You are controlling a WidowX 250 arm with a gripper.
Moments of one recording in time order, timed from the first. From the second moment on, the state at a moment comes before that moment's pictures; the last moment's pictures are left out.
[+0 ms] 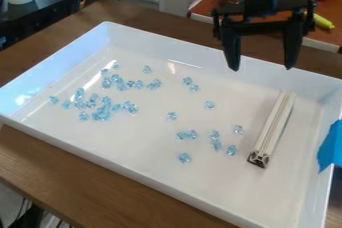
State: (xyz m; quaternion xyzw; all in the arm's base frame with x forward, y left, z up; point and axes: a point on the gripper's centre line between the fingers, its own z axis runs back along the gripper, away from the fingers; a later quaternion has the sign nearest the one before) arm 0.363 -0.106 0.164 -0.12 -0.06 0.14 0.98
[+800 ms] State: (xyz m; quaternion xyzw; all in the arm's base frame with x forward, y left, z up) arm 0.361 -0.112 0.117 -0.10 -0.04 0.14 0.98
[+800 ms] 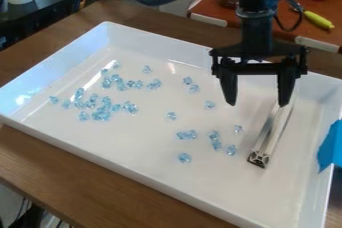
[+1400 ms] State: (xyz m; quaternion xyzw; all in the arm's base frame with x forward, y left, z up) arm 0.354 -0.135 0.110 -0.09 -0.04 0.13 0.99
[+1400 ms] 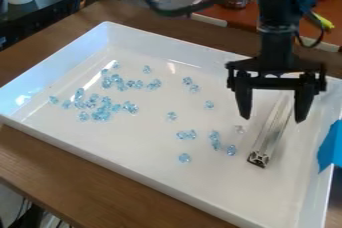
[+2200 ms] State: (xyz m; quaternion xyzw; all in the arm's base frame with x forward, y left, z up) arm 0.364 -0.135 0.092 -0.05 -0.07 0.11 0.99
